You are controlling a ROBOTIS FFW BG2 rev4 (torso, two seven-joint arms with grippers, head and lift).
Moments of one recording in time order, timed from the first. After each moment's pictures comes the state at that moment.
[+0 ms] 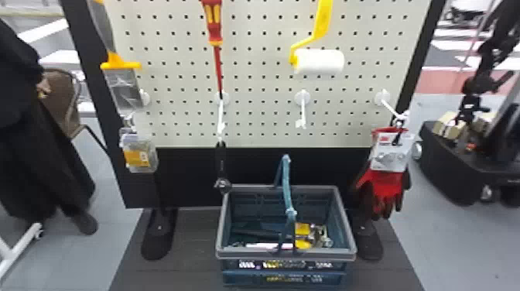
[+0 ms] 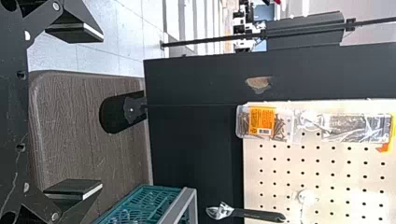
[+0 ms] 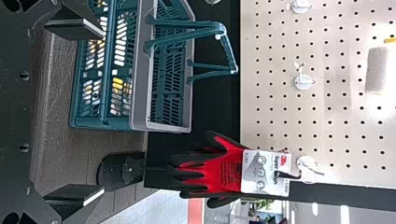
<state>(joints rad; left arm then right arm) 0.70 0.00 0.36 -1.94 0.14 -0.16 -0.42 0.81 -0.07 0.08 -2.12 0.01 -0.09 0.02</state>
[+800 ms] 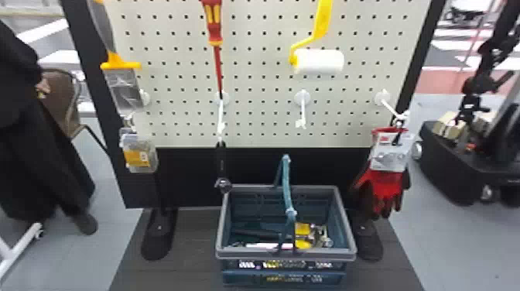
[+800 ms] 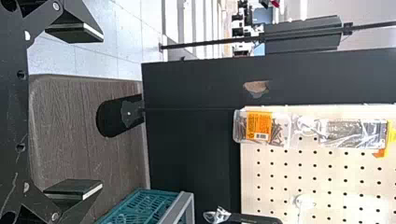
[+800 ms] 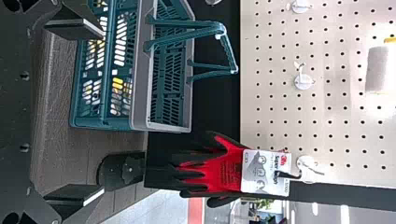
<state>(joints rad) 0.68 0.00 0.36 -1.94 0.14 -0.15 -0.41 0.81 -0.07 0.08 -2.12 0.01 -0.09 0.02</state>
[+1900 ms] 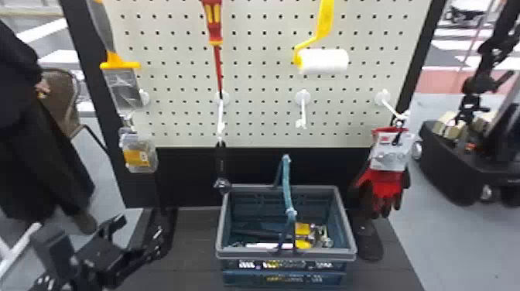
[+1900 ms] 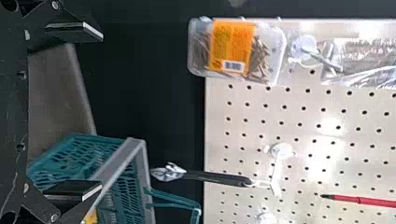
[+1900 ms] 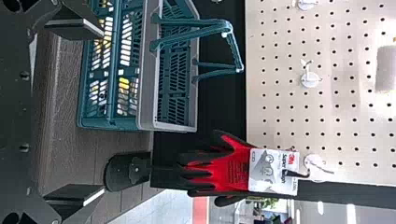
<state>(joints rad) 0.19 0.13 0.21 -1.67 0.18 0.00 -0.64 0.81 -0.07 0.08 -2.11 0.00 -0.09 0.02</state>
